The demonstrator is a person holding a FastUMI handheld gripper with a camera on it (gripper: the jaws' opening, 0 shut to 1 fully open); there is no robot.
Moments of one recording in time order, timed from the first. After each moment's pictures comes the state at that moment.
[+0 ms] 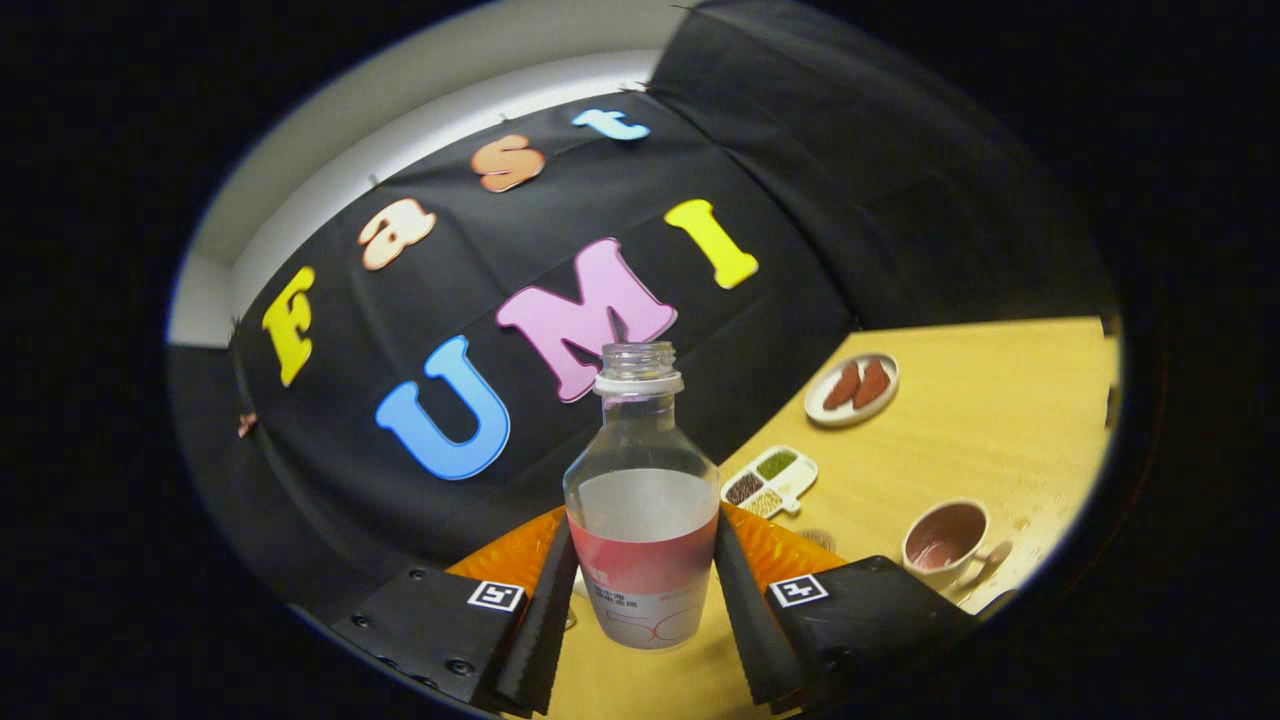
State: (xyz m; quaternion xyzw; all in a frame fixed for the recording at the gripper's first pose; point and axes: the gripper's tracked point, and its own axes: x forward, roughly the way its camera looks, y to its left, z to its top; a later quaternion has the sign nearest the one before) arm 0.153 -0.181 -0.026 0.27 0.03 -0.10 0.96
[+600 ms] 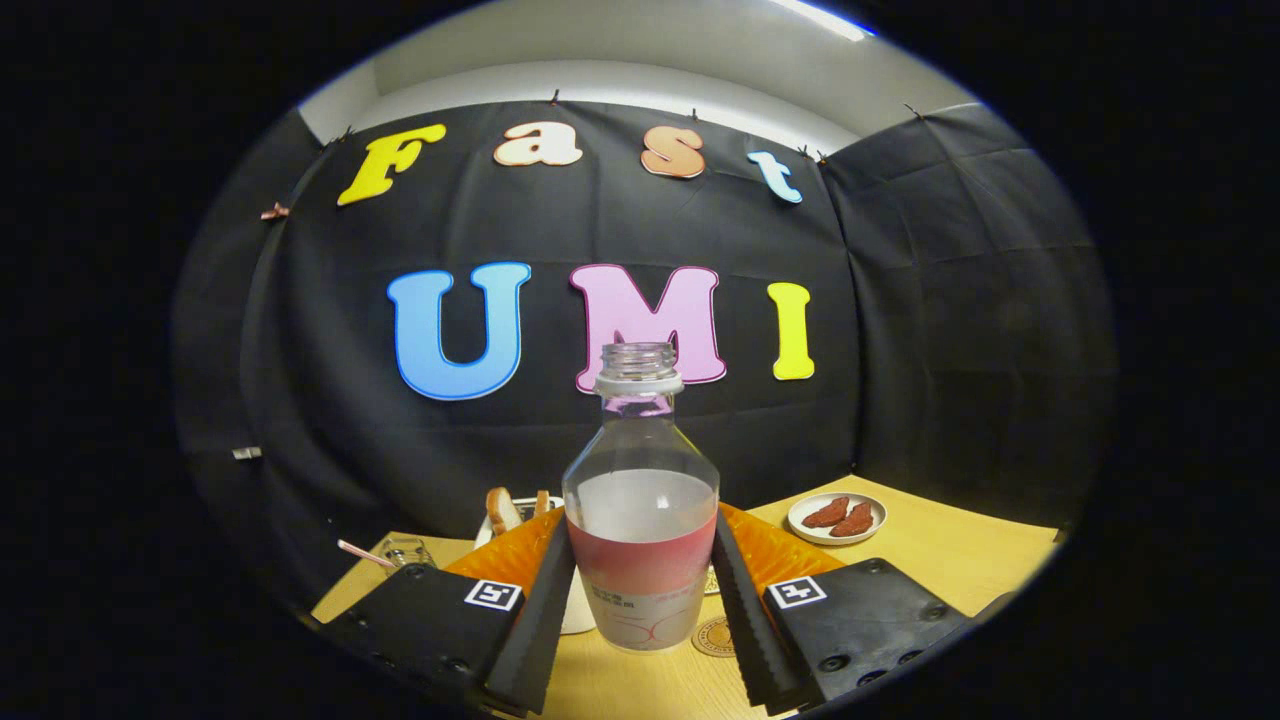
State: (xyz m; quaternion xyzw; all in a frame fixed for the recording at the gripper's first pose) arm 0.209 -0.145 -0.061 0.02 0.01 -0.13 0.99
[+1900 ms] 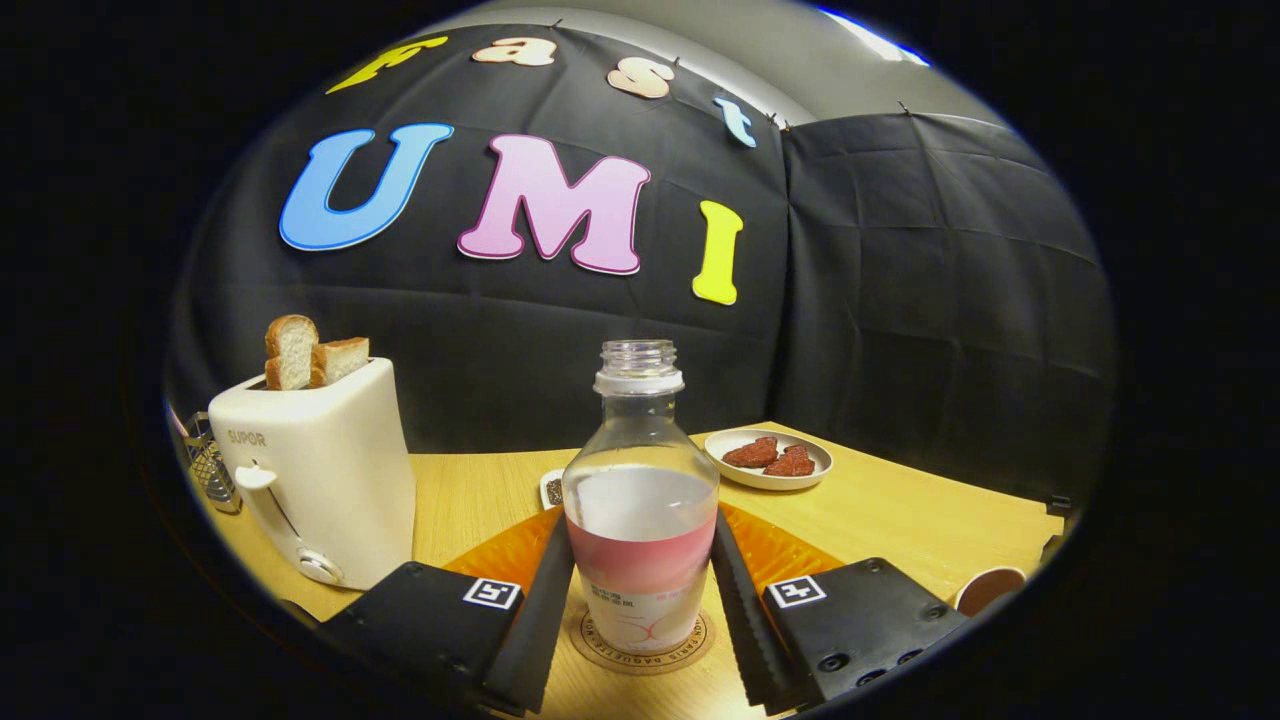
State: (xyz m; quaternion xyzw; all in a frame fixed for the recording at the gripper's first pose) arm 0.273 -0.244 -0.242 -0.02 0.09 -0.27 0.96
